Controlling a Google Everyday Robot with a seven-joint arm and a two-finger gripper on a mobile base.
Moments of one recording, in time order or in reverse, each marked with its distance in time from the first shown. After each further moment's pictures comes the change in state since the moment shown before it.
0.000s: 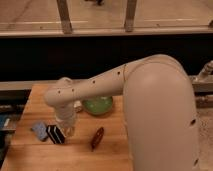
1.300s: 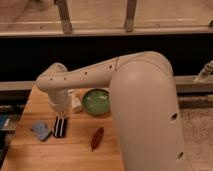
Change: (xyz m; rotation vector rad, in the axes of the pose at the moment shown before) arm -0.095 -0.031 -0.054 0.065 -0.180 -0.028
